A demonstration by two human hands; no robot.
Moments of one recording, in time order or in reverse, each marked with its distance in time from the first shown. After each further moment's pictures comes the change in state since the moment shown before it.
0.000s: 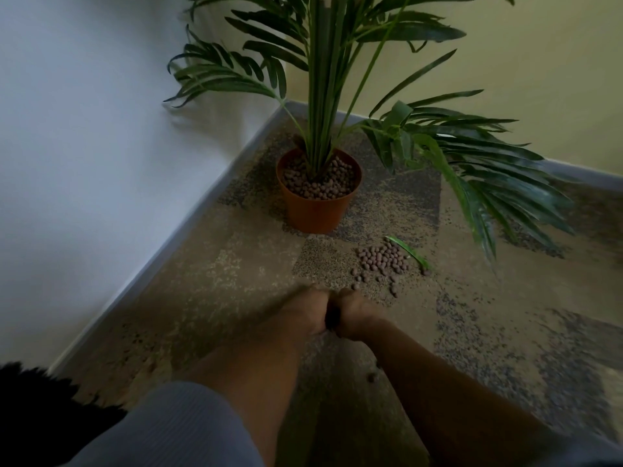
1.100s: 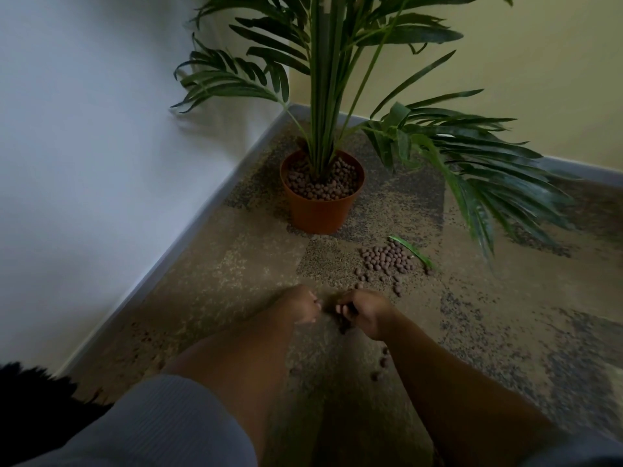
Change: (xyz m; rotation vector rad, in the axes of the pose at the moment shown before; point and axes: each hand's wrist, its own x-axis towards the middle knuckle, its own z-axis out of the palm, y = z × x) left_hand -0.005 -0.018 -0.013 -0.368 -0.018 -0.279; right_hand 0.001 -0.004 -0.012 1.450 -0.086 0.559
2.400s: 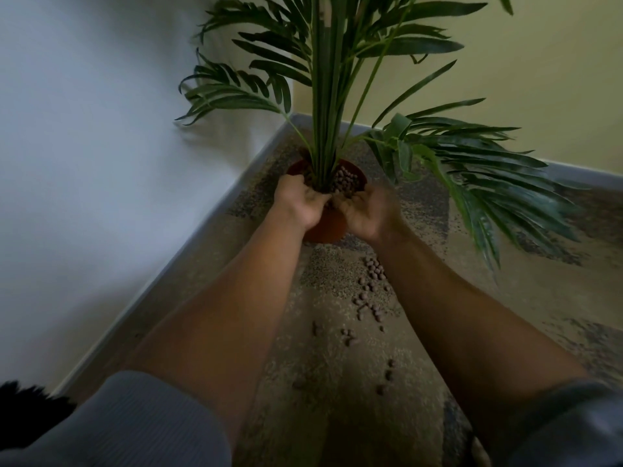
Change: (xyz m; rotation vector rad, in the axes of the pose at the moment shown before) left_hand -0.002 0.117 -0.149 -1.912 -0.121 0.293; right_hand -0.028 -0.153 0.058 0.660 -0.440 -0.408
